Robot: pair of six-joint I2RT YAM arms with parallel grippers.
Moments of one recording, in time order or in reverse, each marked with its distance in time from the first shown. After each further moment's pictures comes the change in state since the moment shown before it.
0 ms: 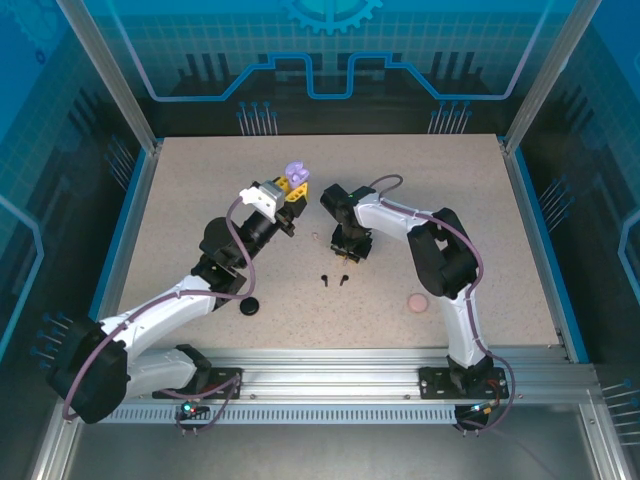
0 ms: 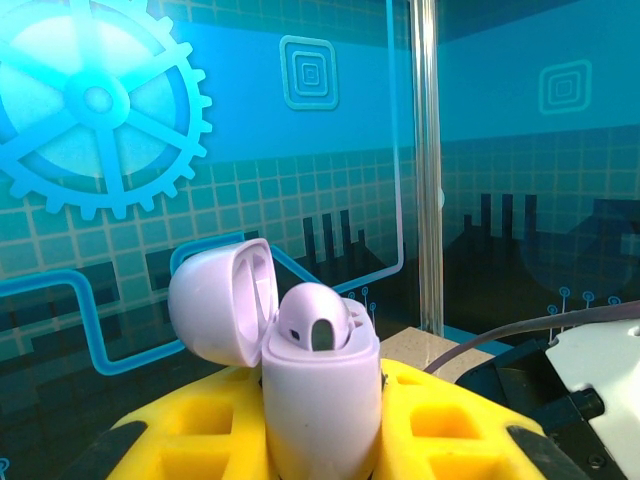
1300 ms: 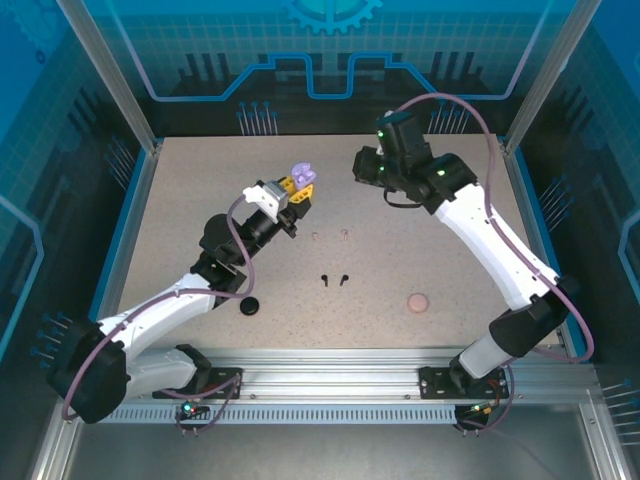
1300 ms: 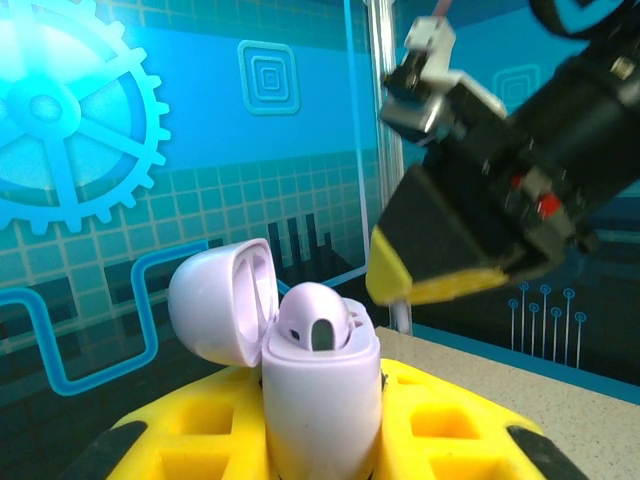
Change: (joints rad) left arm 0.000 0.000 0.033 -0.035 0.086 0.000; right arm -0.051 -0.595 0.178 0.129 0.112 -0.433
